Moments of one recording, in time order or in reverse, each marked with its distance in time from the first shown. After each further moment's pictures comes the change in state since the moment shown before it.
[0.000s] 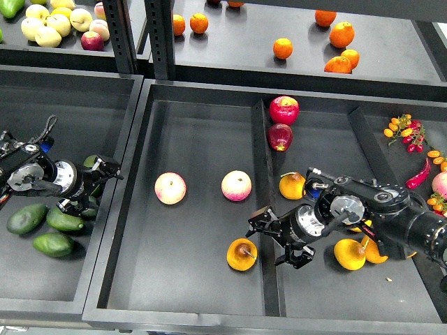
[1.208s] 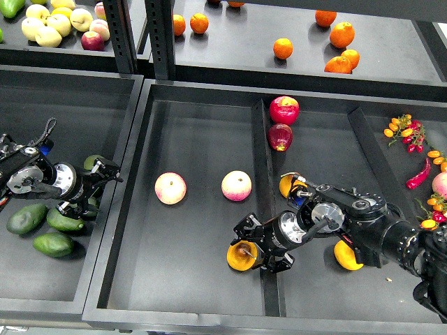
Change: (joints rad) left arm 0.019 0.002 -0.010 -0.001 0.000 0.000 0.000; right arm -0.041 0.060 0.022 -0.092 0.090 0.000 0.000
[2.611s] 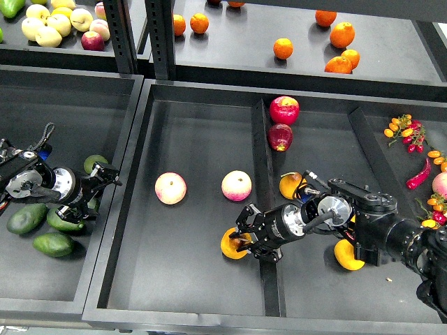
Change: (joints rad) left arm 0.016 -0.002 -0.011 0.002 0.000 0.000 0.000; right arm 0.012 -0.010 0.003 -0.029 0.189 0.000 0.000
